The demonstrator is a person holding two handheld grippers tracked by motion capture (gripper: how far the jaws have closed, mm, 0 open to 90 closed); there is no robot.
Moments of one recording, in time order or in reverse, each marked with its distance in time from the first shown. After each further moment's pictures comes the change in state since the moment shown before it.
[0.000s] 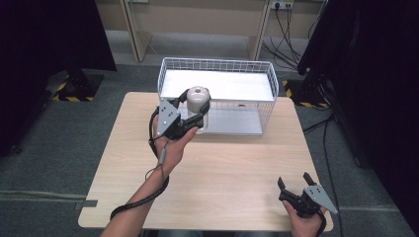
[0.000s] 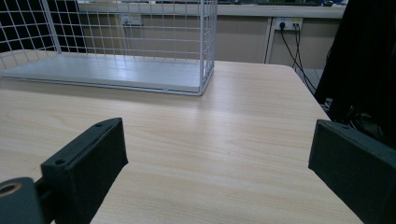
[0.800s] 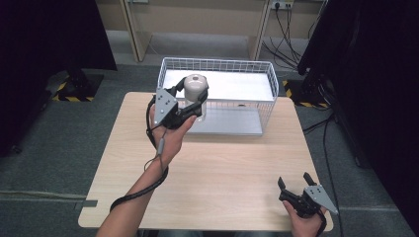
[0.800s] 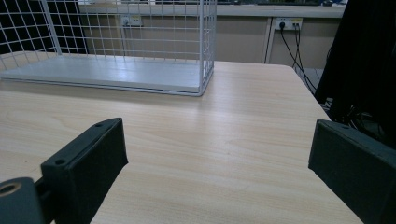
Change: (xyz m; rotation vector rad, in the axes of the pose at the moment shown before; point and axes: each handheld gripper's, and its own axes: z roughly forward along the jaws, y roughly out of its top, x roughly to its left) left arm 0.012 0.023 0.011 -0.032 0.027 0.012; right arm -0.001 0.000 0.000 -0.001 0.002 0.004
